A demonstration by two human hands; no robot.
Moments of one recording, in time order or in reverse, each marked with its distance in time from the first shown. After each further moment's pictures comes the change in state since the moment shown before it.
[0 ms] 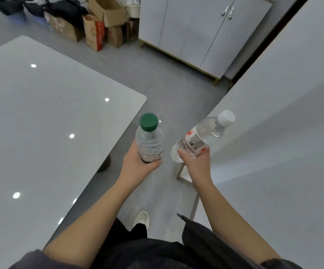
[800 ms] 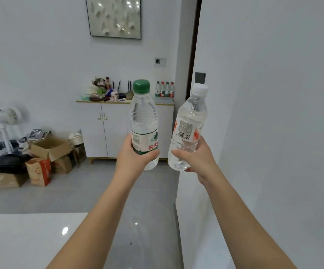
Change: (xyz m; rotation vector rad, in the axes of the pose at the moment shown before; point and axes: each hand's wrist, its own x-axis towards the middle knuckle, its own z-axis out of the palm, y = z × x) left_hand 0.125 0.260 0.012 -0.134 -0.175 0.510; right_hand 0.040 -0.229 -0.070 0.177 0.246 -0.384
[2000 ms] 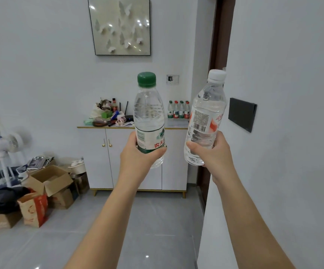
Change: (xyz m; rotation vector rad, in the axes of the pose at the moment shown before) left_hand 0.354 -0.048 0.059 0.026 0.090 0.094; right_hand 0.376 0.020 0.049 0.022 0.143 -0.193
